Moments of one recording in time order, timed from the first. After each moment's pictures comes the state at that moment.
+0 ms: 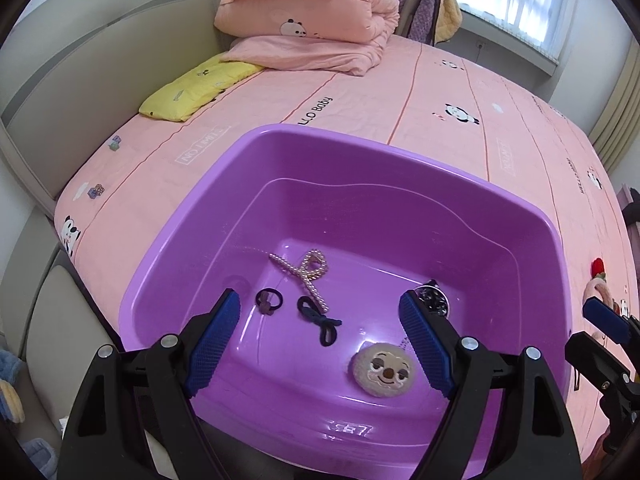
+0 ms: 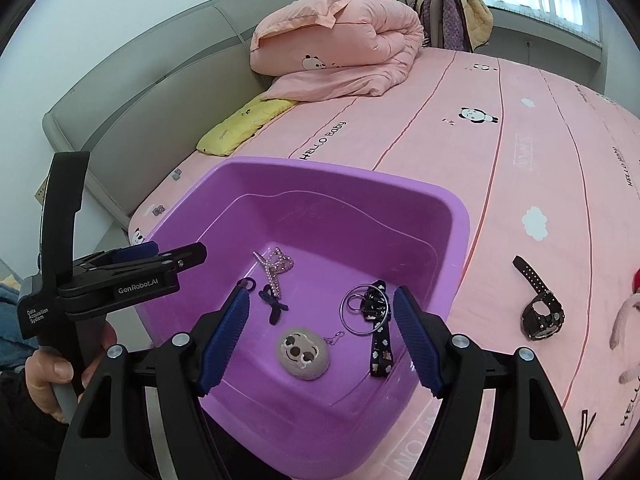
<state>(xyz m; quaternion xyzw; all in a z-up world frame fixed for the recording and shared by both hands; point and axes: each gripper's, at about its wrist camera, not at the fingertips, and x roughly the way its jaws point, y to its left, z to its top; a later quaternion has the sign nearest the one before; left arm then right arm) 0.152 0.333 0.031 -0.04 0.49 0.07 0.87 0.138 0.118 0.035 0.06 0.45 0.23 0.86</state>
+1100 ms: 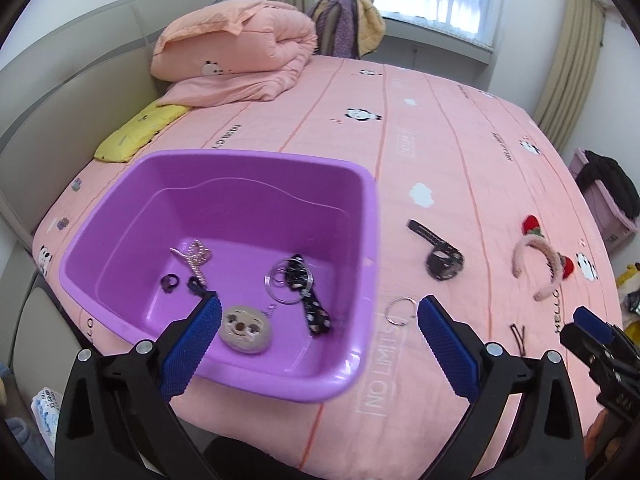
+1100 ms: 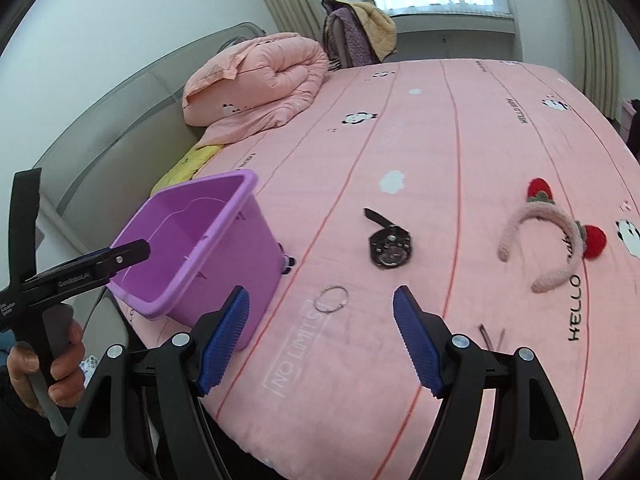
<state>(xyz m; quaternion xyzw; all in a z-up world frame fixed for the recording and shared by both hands) 0.066 0.145 0.052 0.00 0.44 -0.01 0.90 0.018 -0.123 0.011 0.14 0.41 0.11 0.89</state>
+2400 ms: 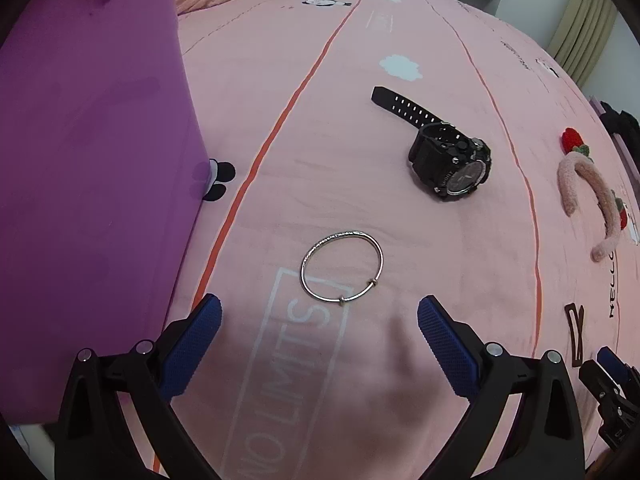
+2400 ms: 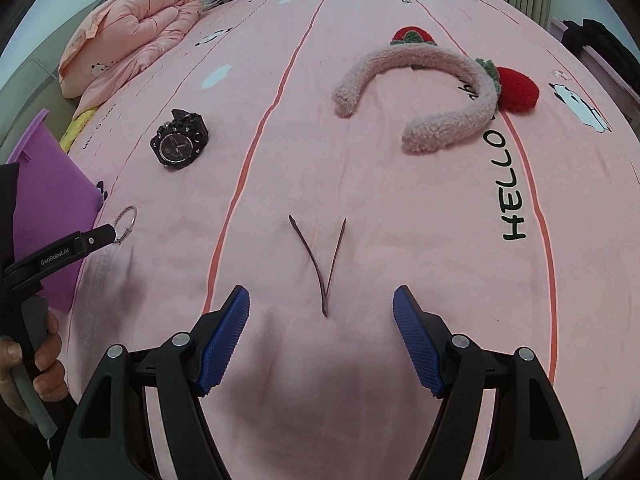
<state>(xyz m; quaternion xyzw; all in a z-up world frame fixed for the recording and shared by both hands) 0.147 0.050 -0.158 0.00 0.55 -0.02 0.84 0.041 -0.220 -0.161 0.13 0.54 -0.02 0.83</state>
